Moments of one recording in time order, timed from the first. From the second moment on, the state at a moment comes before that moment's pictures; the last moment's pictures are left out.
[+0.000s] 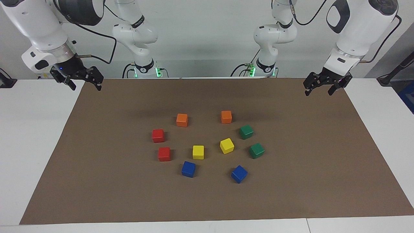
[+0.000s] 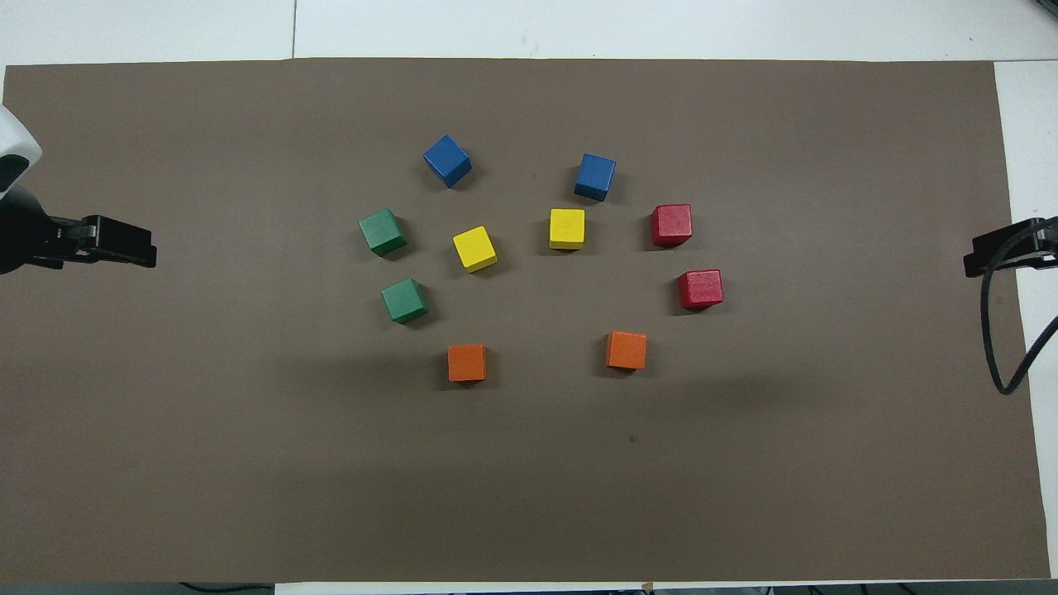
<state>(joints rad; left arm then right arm) 0.00 -0.02 -0.07 -1.65 0.00 1.64 0.00 -0.06 0.00 -0.04 -1.59 -0.03 1.52 -0.06</state>
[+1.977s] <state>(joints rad) -0.32 0.24 -0.09 -1.81 -0.03 2.06 -0.74 0.14 0.07 -0.03 -1.85 -0.02 1.93 0.11</state>
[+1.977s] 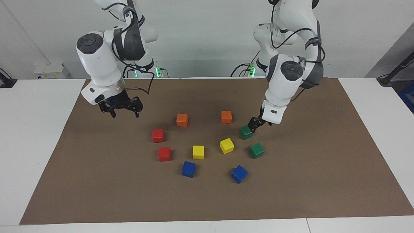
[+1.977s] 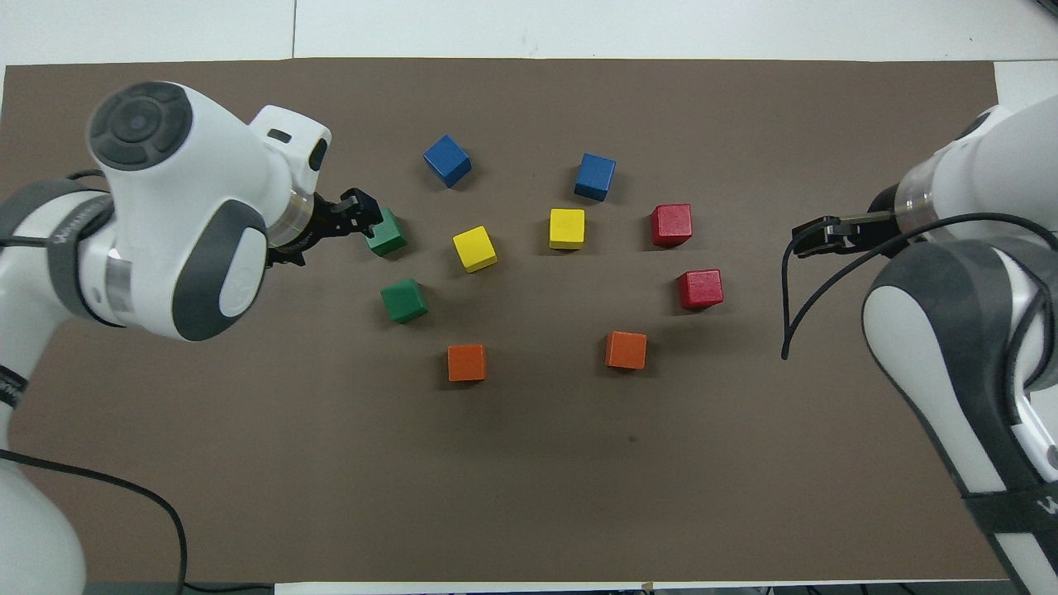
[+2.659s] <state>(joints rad) -0.35 0.25 -0.08 -1.94 -0.02 2.17 -0.78 0.23 0.19 -0.02 -1.86 0.02 2.10 0.22</state>
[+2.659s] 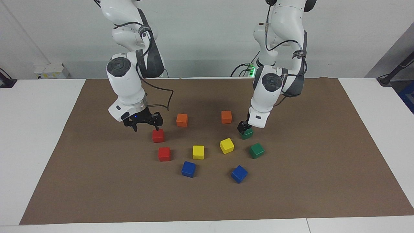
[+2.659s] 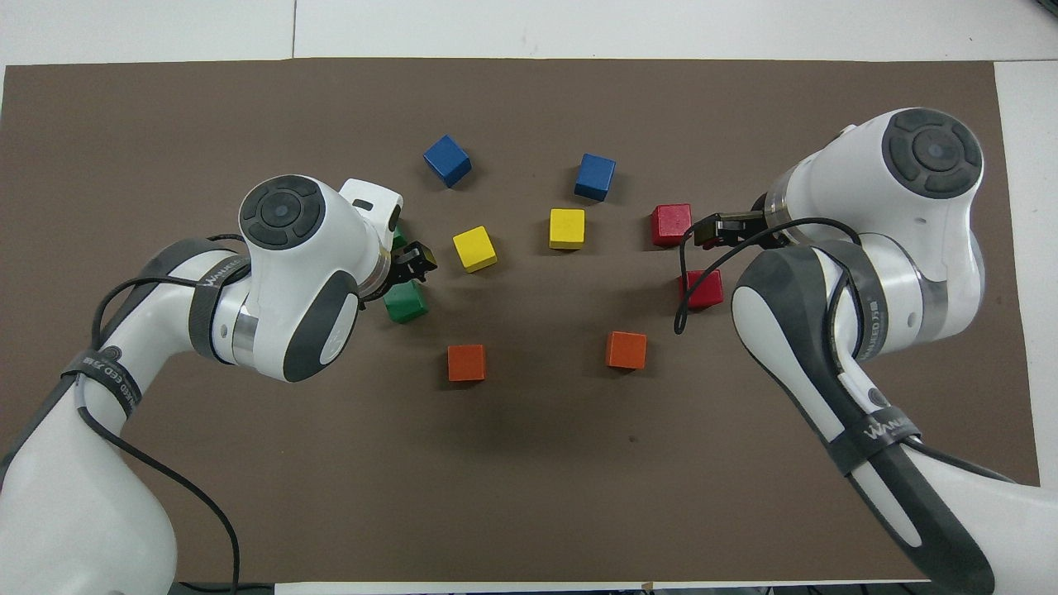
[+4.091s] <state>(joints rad) -0.37 0.28 -0.08 -2.02 -0.02 2.28 -0.78 0.27 0.23 -0.03 -1.99 0.03 2.18 0.27</state>
